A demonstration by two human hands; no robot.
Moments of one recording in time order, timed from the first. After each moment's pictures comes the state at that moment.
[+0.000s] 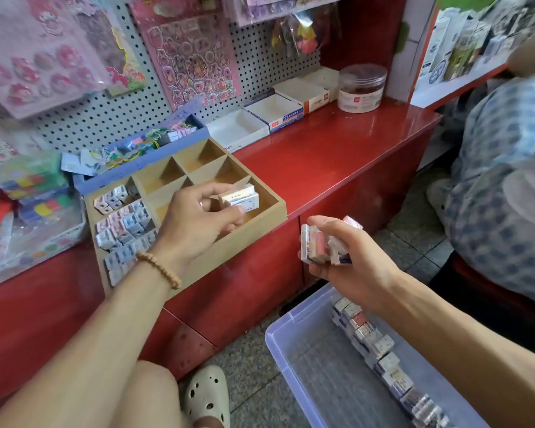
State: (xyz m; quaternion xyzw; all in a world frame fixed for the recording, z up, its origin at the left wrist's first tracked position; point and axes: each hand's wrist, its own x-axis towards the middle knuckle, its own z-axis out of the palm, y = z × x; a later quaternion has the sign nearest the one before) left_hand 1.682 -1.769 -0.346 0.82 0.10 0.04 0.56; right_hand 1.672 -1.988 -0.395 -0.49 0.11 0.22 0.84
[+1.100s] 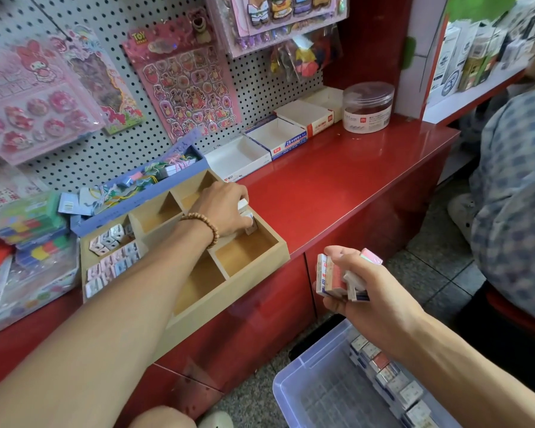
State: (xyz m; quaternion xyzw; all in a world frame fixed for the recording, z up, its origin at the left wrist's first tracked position) left_hand 1.820 -1.774 -0.356 1.00 -0.03 0.03 0.04; right_hand 1.706 -2.001 -0.408 -0.48 0.14 0.20 0.85
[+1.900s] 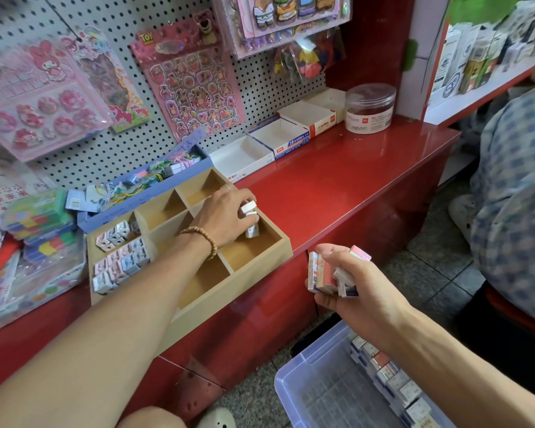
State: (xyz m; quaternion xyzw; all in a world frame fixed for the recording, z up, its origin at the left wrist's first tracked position) left_hand 1.806 -1.765 -0.373 0.99 -0.05 0.08 0.10; right_hand 1.704 -1.988 -0.406 -0.48 0.12 0.21 0.85
